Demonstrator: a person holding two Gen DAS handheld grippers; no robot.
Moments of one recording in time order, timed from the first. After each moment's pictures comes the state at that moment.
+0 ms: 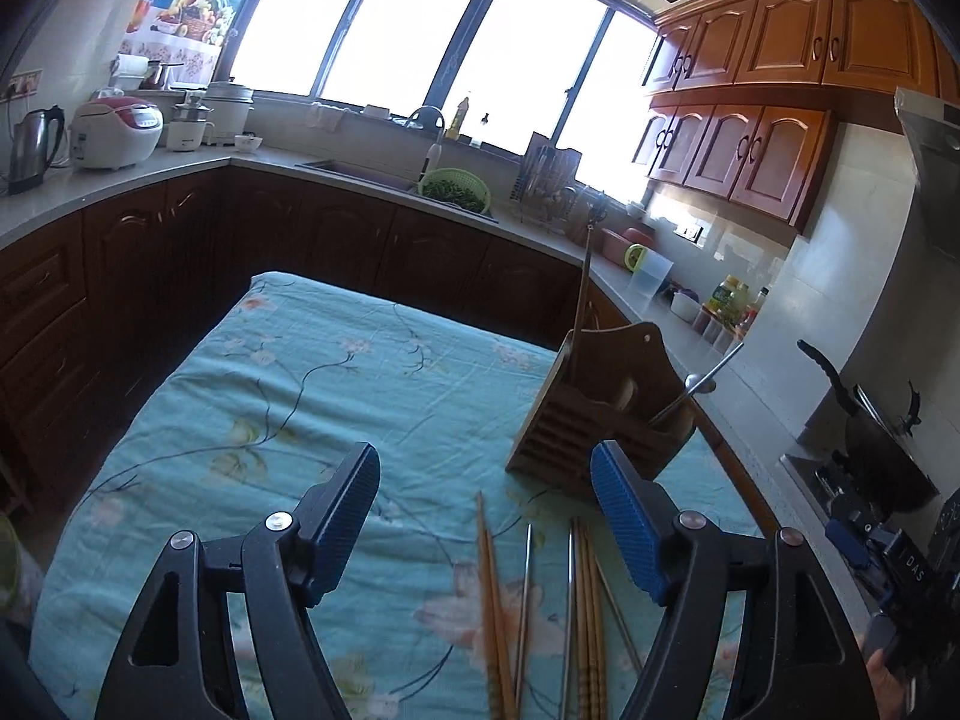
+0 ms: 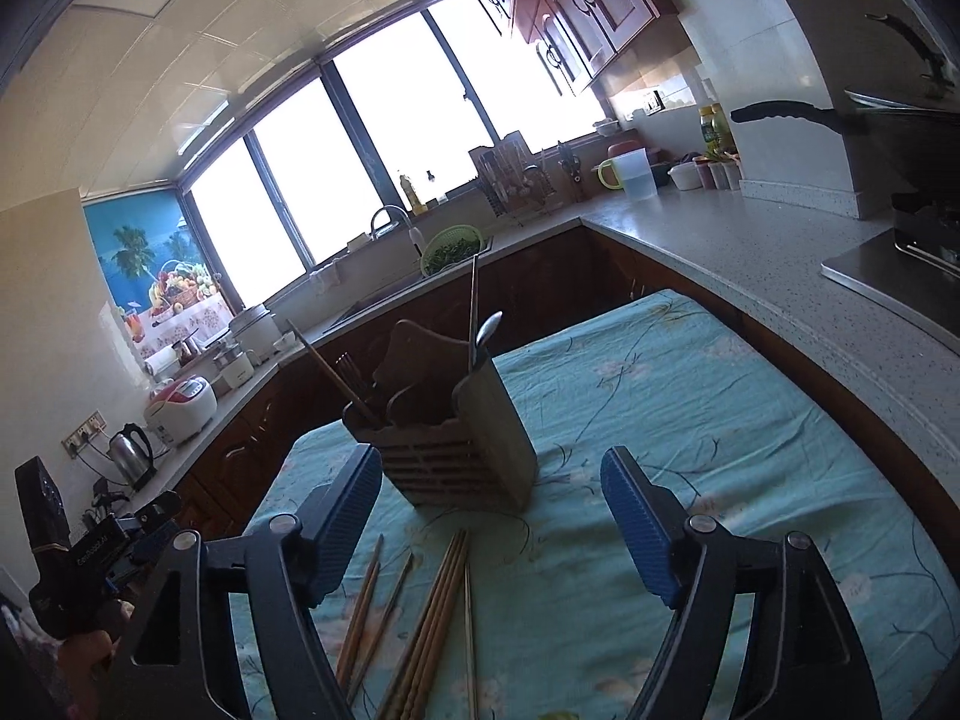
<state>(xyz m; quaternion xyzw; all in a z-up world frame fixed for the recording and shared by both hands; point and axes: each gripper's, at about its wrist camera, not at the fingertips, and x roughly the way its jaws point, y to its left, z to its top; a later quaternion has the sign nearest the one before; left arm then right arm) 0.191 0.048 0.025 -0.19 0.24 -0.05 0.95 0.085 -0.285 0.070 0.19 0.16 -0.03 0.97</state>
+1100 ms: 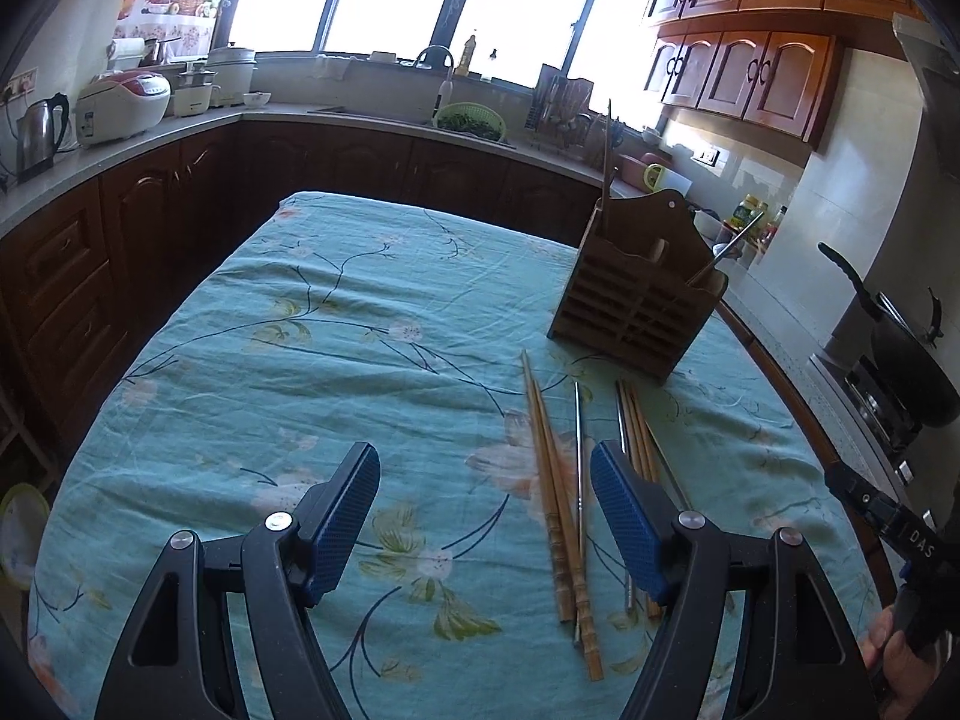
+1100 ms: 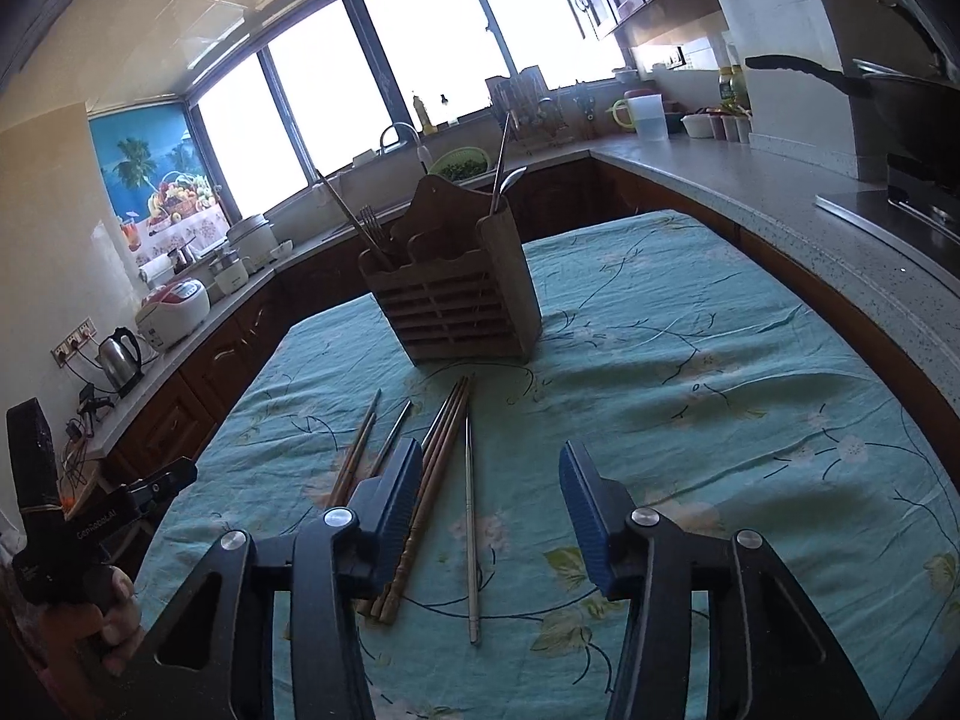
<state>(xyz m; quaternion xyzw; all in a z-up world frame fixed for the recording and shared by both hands) 0.135 0.044 0.014 -0.14 0.32 -0.04 0.93 0.067 -0.238 0.009 0.14 0.26 -0.02 0.96</state>
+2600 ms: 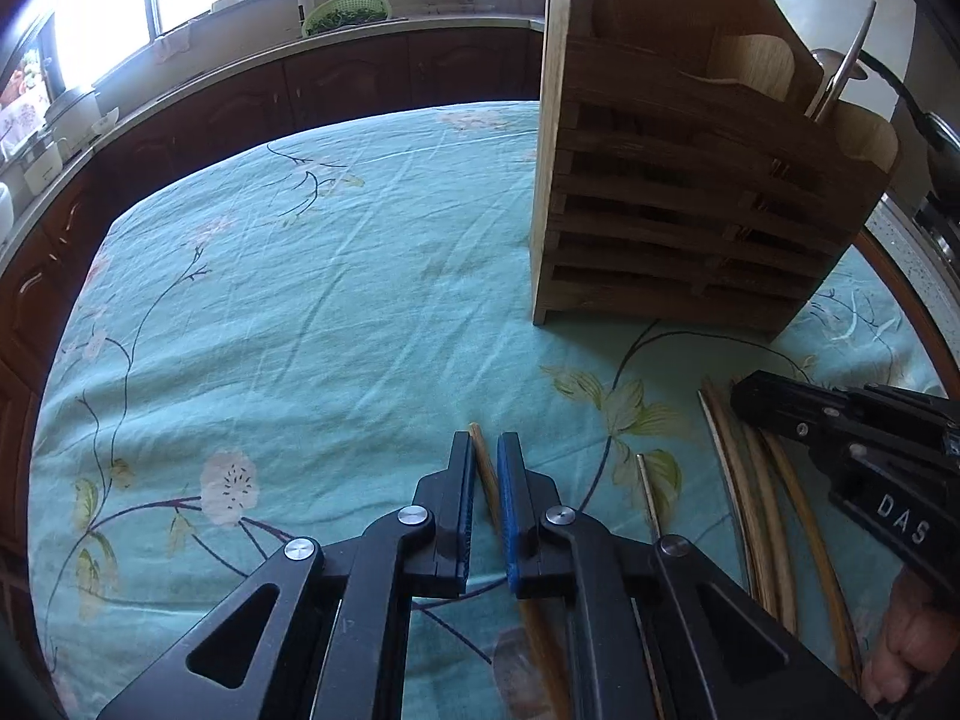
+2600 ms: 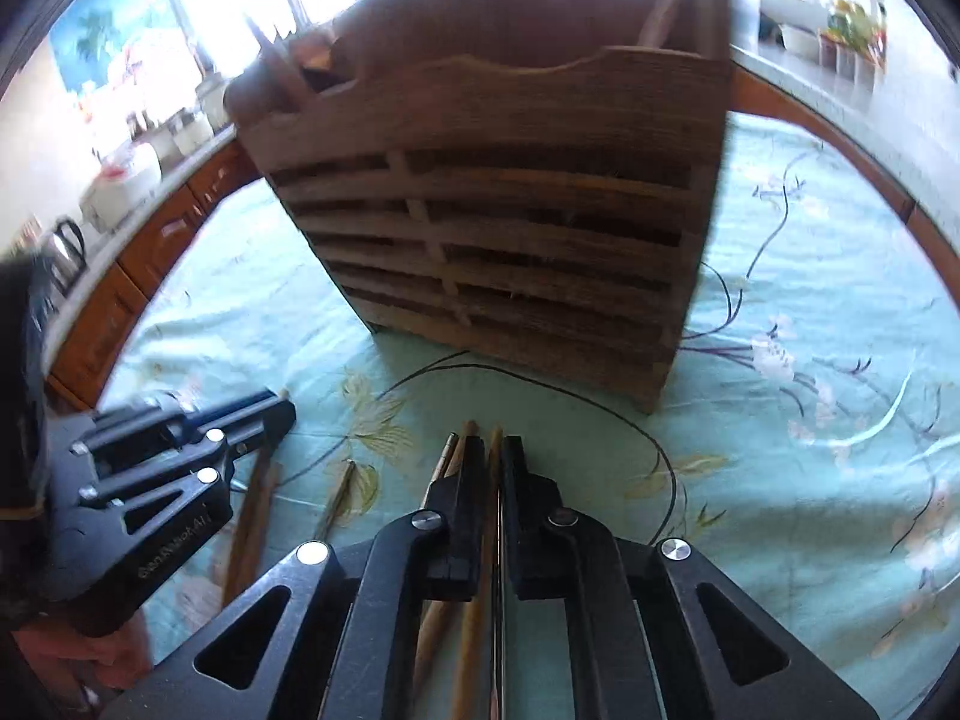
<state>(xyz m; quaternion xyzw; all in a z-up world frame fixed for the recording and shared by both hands) 0.384 -0.026 -0.050 0.02 0.46 -0.11 0.88 0.266 -0.230 -0.048 0.10 0.42 0.00 0.90</state>
